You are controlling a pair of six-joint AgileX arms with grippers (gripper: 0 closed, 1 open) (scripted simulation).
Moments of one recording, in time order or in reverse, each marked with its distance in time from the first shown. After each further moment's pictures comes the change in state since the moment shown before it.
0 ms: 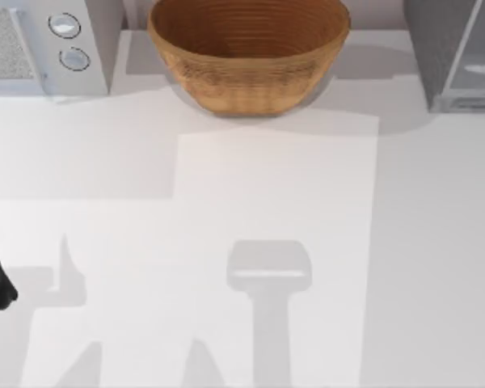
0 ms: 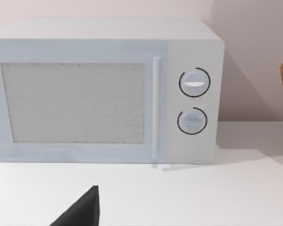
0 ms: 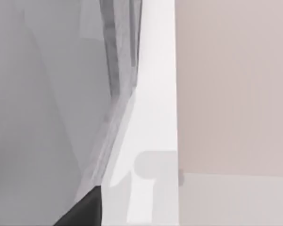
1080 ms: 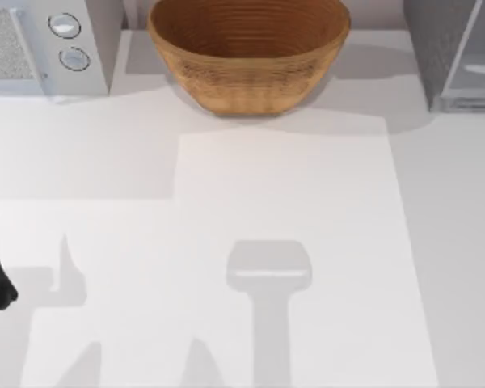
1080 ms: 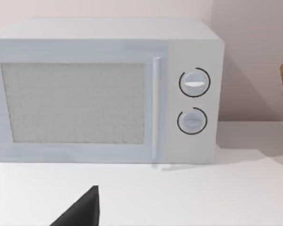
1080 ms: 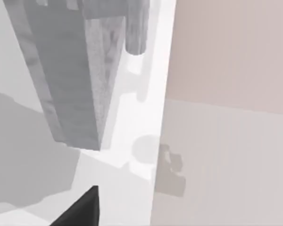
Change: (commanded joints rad) left arm 0.000 0.000 0.000 0.000 0.000 0.000; right arm -0.665 0.003 0.084 -0.977 -0.188 -1.184
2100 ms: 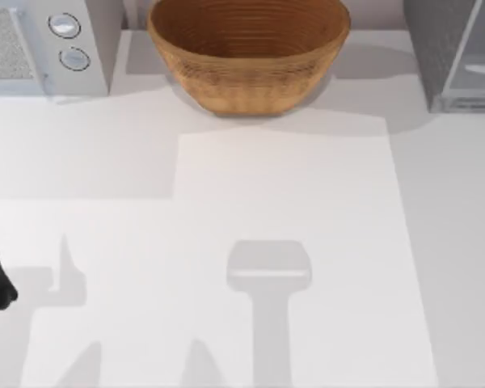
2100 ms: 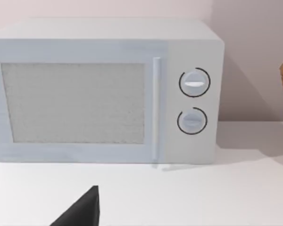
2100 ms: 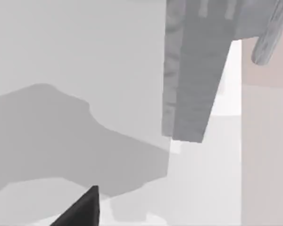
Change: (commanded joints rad) left arm 0.000 0.000 0.000 0.000 0.000 0.000; right arm -0.053 -0.185 -0.077 -0.236 0.082 -0.071
